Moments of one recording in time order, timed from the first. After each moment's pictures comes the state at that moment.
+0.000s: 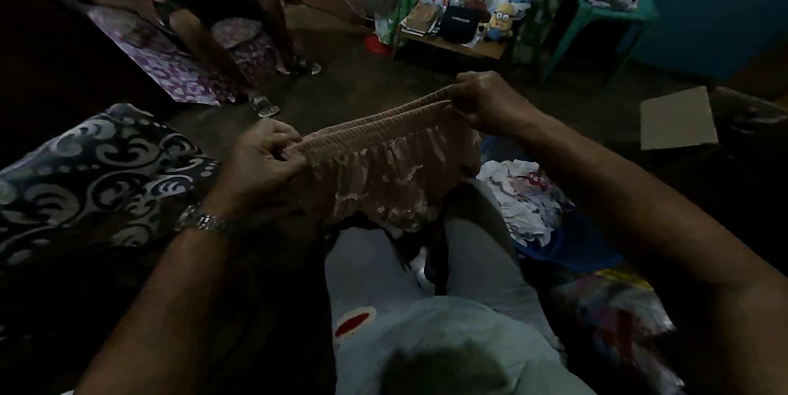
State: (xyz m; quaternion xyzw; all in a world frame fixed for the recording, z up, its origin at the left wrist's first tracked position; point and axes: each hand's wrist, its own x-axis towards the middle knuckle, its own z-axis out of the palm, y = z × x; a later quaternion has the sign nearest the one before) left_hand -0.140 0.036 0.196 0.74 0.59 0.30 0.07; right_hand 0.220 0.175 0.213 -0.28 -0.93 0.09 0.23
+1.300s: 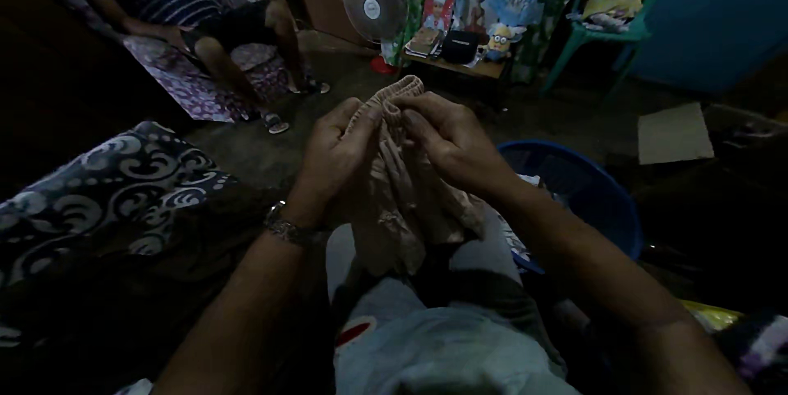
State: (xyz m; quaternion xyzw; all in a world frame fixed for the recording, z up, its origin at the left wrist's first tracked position) left_hand -0.012 0.030 0.251 0.68 0.51 0.48 0.20; right_hand 0.171 0.071 0.246 -0.23 -0.81 0.29 0.46
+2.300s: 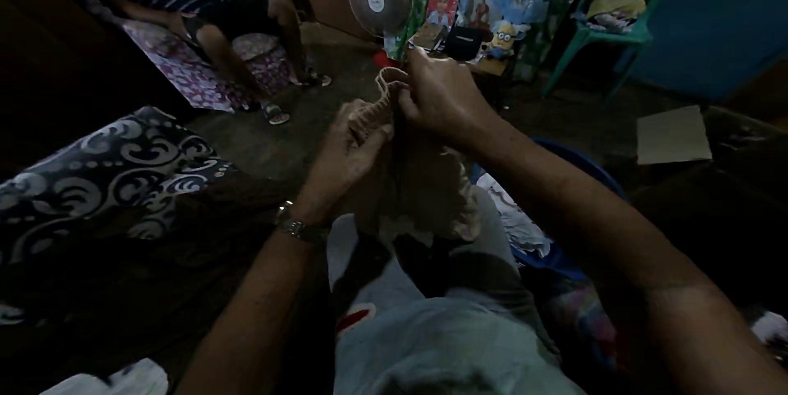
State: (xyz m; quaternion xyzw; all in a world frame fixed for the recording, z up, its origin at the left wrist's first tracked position) left_hand -0.020 0.021 0.231 0.69 0.53 0.46 0.19; right_hand 0.146 0.084 0.294 -0.45 -0.86 0.09 0.22
